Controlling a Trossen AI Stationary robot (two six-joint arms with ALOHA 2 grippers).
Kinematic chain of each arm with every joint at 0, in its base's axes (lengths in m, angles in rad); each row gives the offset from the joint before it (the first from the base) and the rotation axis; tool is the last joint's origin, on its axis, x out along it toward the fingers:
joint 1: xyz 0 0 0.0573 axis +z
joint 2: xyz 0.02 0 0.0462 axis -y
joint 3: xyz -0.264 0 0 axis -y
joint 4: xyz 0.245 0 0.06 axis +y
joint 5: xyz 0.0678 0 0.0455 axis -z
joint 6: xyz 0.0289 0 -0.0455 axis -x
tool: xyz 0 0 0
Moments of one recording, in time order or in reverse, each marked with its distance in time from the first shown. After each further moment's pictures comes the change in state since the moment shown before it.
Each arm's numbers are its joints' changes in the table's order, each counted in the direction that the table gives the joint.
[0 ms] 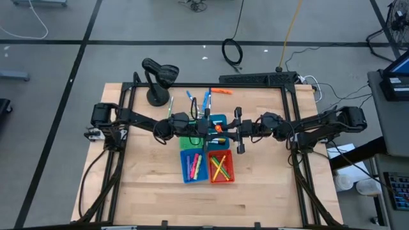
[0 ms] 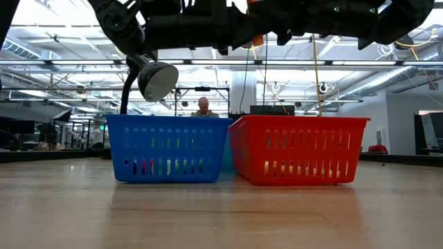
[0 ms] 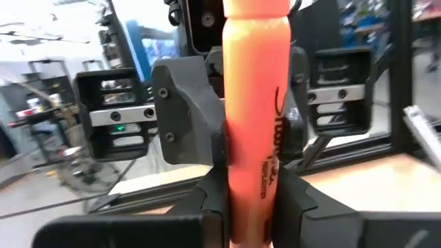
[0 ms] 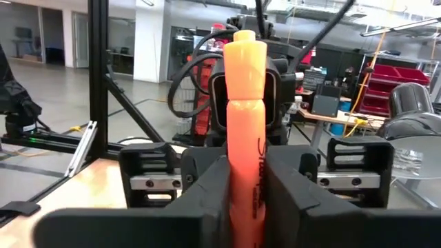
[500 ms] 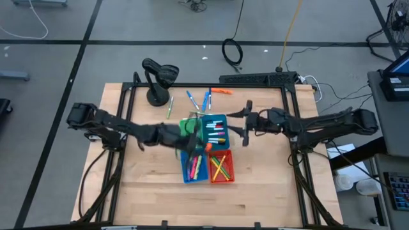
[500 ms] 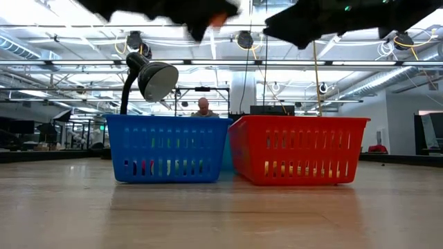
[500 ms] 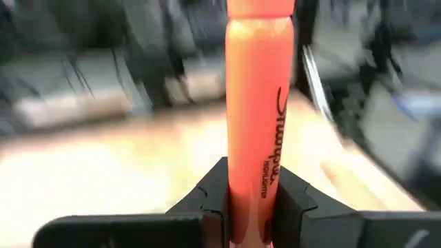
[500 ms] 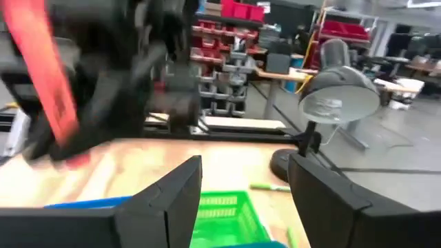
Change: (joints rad) left arm -0.163 0.270 -0.067 0.538 -0.041 0.153; right arm -0.005 0.229 -0.003 0.340 0.141 -0.018
